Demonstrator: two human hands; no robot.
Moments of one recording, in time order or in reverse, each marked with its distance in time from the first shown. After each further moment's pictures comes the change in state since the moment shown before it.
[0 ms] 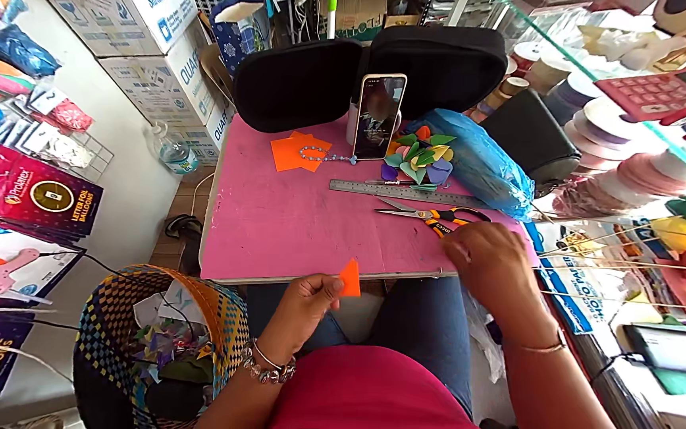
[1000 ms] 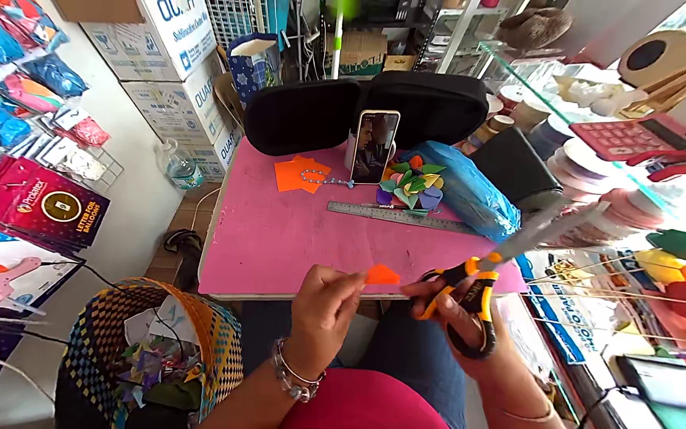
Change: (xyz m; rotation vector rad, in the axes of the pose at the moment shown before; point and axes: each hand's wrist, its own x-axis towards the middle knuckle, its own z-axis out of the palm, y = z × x) left_hand 0.025 0.009 0.042 0.527 0.375 1.046; right_hand -0.028 -0.051 -0.003 1.336 -0.041 0.260
